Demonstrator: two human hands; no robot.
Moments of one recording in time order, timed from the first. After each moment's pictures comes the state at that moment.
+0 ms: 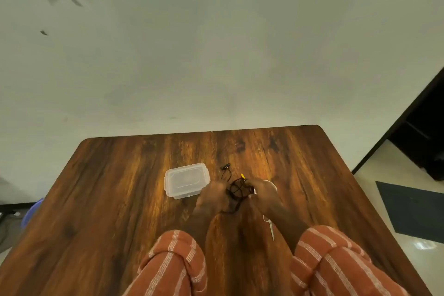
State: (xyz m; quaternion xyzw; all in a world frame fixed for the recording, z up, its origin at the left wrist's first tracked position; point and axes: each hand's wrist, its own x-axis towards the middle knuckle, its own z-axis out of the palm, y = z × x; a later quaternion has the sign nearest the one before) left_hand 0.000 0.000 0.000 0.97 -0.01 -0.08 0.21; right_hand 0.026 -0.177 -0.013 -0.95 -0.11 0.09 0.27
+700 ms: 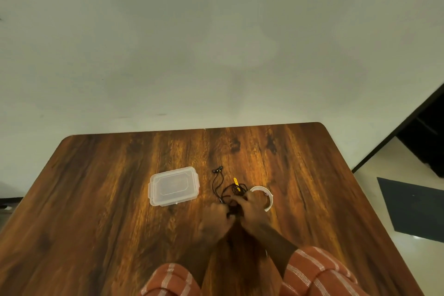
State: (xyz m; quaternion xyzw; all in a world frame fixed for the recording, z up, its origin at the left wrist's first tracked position) left_hand 0.015 -0.034 -0.081 0.96 0.01 -0.12 0.24; right_hand 0.043 -0.177 -0.083 -0.94 -0.14 0.15 0.27
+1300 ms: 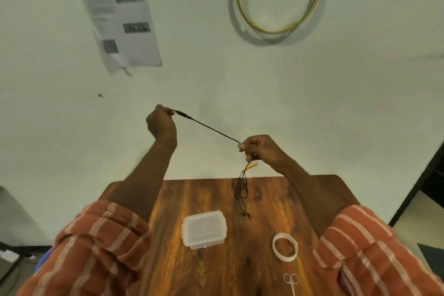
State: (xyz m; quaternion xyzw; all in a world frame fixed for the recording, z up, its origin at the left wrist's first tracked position) left_hand 0.098 0.144 0.293 0.57 0.28 0.35 0.69; right_hand 0.131 -0.123 0.224 -0.75 -0.23 0.11 0.61
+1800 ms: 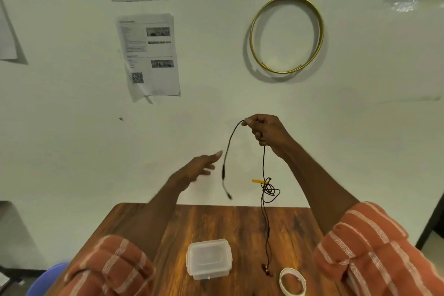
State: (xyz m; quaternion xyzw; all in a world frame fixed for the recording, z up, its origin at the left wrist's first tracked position) left_hand 0.042 0.128 0.282 0.82 0.06 -0.04 0.57; right_hand 0.125 -0.097 0.351 -0.72 -0.25 0.01 0.65
